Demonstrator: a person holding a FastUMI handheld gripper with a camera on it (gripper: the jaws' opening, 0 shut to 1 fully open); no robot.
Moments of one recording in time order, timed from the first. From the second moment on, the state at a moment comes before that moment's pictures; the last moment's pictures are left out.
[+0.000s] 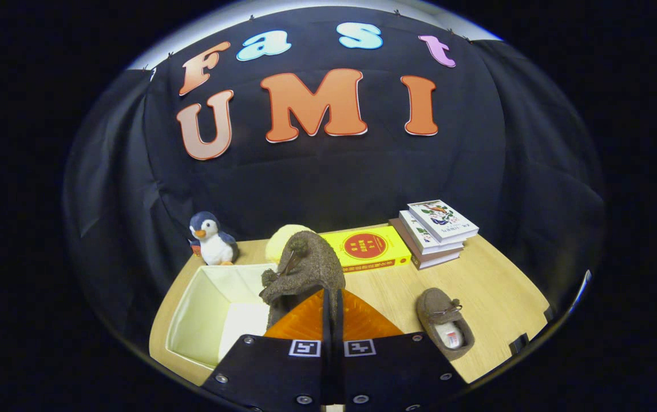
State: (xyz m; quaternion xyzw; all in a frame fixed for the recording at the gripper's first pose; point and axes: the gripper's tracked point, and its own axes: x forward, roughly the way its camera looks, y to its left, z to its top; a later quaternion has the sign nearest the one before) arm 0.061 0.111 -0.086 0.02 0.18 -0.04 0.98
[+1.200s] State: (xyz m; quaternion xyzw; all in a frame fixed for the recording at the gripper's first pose) arm 0.076 0.275 -0.199 0.02 0.28 0.03 0.96
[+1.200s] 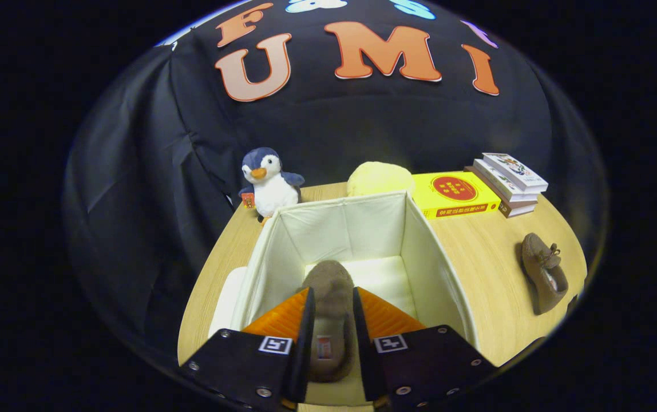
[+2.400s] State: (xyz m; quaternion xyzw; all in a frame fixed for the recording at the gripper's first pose) arm 0.043 -0.072 -0.175 -0.03 0.25 -0.11 0.96
